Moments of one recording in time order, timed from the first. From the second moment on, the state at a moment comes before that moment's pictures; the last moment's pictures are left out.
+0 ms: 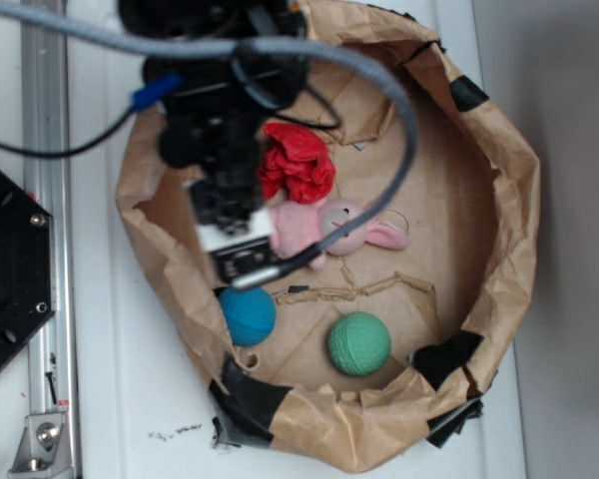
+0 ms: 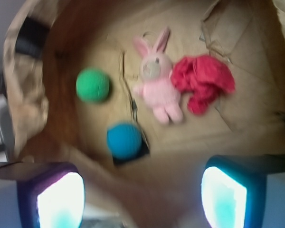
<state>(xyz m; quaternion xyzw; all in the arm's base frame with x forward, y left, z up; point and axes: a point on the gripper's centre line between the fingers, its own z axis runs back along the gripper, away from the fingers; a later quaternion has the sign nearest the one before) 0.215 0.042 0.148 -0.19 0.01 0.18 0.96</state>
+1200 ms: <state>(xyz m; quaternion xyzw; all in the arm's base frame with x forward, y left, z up) 0.221 -0.046 0.023 -0.19 0.10 0.17 0.96</state>
